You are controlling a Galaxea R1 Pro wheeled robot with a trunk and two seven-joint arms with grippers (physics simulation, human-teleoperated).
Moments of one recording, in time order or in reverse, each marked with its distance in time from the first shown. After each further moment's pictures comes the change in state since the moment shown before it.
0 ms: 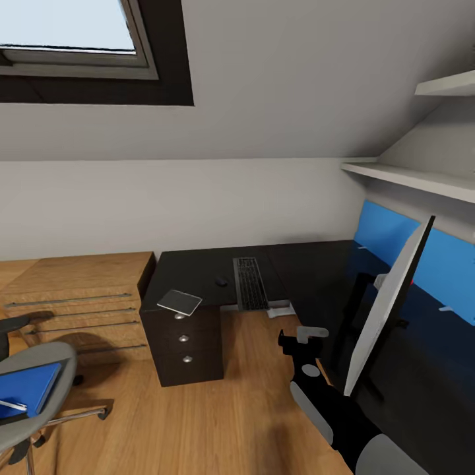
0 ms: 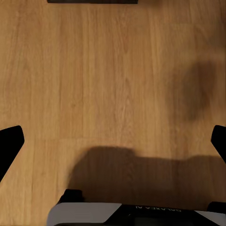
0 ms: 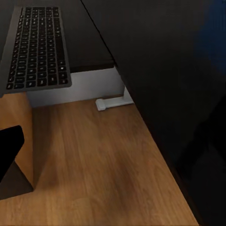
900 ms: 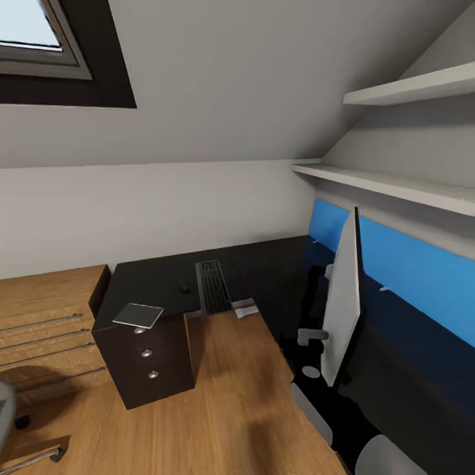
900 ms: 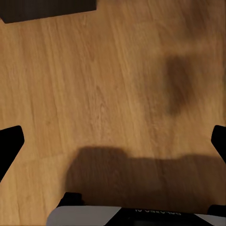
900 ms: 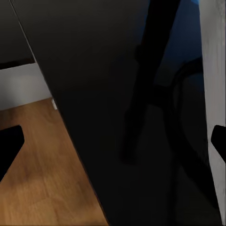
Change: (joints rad) left arm 0.000 0.000 0.000 0.000 0.000 0.000 0.001; right arm 0.000 0.003 -0.003 0.024 -0.007 -0.001 -0.001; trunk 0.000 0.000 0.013
